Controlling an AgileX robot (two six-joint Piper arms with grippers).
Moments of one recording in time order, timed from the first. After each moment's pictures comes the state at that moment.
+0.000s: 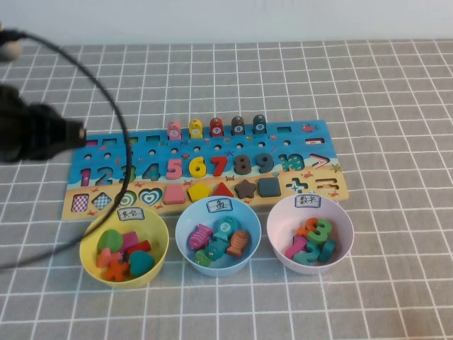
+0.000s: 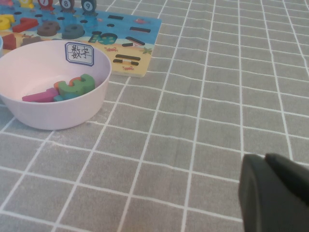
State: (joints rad) right arm 0.19 -0.01 0.03 0.15 0.37 -0.18; left arm -0.10 1.20 -1.07 -0.53 0.82 0.35
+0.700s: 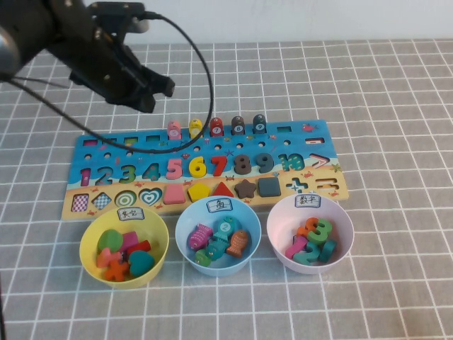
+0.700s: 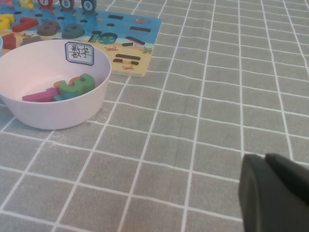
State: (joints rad) right arm 0.19 -0.01 0.03 0.15 0.37 -0.18; left arm -0.27 1.96 -1.80 -0.19 0.97 0.14
